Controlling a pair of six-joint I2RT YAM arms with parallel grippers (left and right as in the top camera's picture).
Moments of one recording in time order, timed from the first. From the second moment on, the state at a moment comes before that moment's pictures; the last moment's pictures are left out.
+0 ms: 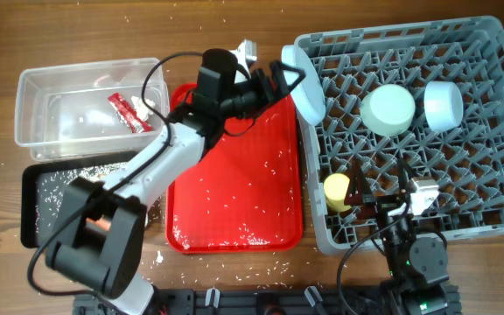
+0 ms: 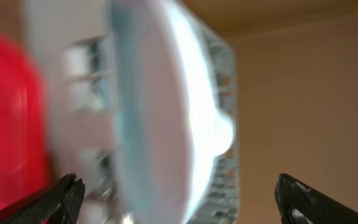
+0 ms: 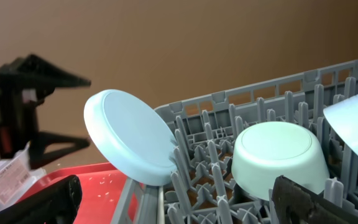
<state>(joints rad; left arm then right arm) -0.44 1.75 1.13 0.10 0.56 -1.03 0.28 0.01 0.01 0.02 0.14 0.26</state>
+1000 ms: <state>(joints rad) -0.08 0.47 0.65 -0.40 0.01 -0.42 0.28 0.01 0.01 0.02 0.14 0.26</state>
